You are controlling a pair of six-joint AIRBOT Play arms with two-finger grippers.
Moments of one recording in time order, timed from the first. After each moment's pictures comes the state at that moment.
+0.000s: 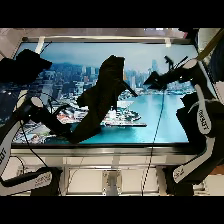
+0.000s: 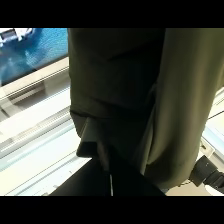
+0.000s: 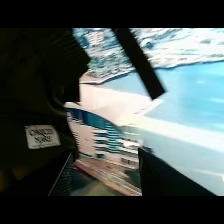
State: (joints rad) left arm 0.06 -1.30 0.80 1.06 -1.61 -1.16; right arm -0.09 -1.81 1.61 -0.77 1.31 1.42
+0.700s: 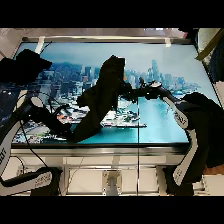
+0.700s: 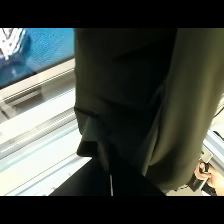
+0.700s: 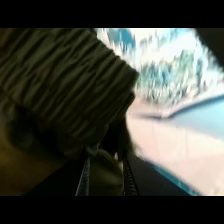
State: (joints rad) left arm 0.06 -1.31 0.80 1.06 -1.60 -1.19; right arm 0.13 -2.02 1.45 -0.32 0.97 1.41
